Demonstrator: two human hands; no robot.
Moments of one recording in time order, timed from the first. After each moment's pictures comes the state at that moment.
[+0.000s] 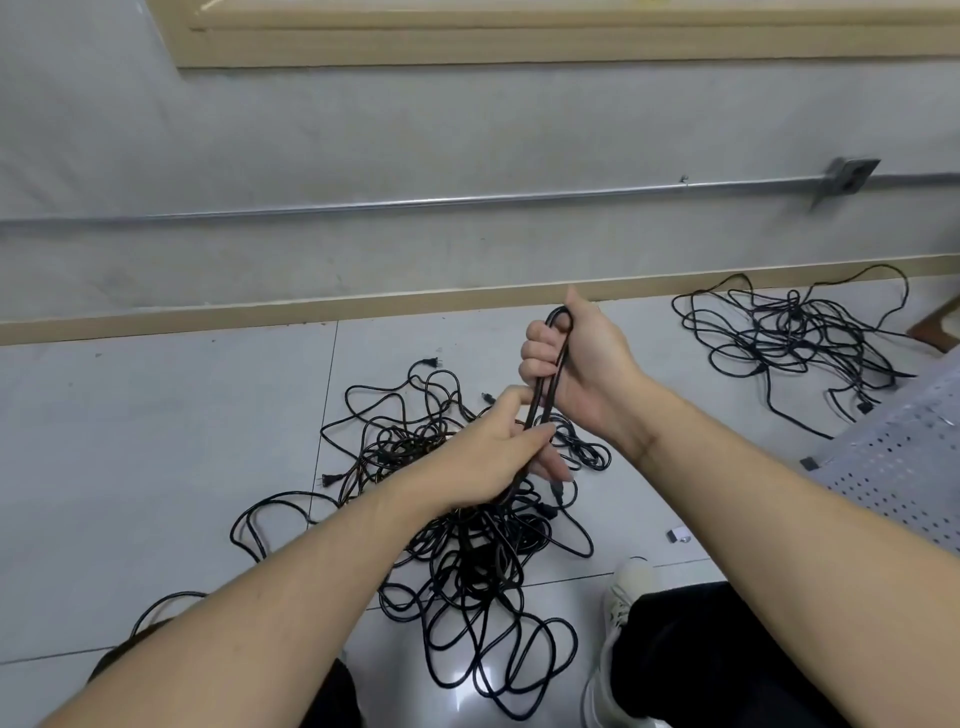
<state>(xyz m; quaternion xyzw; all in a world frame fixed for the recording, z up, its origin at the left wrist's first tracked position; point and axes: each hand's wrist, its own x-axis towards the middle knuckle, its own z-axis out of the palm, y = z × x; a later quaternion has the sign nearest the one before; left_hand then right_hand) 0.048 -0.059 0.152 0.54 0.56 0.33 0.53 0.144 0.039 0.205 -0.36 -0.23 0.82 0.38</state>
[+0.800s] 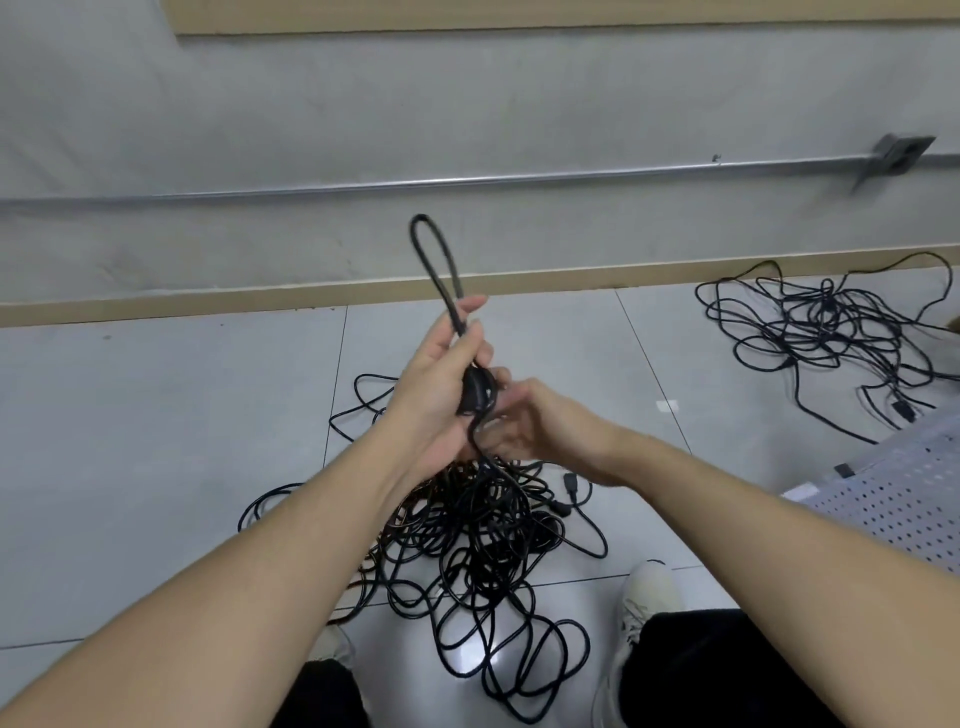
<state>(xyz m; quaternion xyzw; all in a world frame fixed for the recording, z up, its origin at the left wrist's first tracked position) 0.007 -0.026 0.168 0.20 0.42 0.67 0.58 0.137 0.040 0.124 -0.31 -0.63 0.71 0.02</state>
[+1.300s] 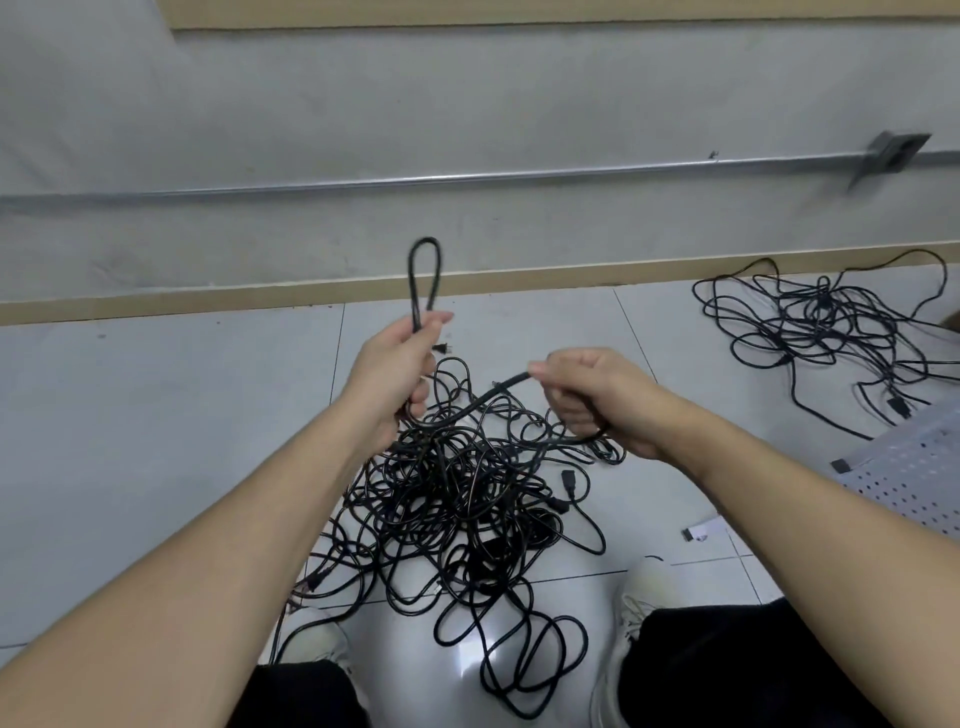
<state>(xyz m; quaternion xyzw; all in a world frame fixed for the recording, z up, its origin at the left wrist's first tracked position) -0.041 -0.027 0.159 0.28 0.66 0.55 0.43 0.170 0.050 0.166 -0.32 -0.61 0.71 0.16</state>
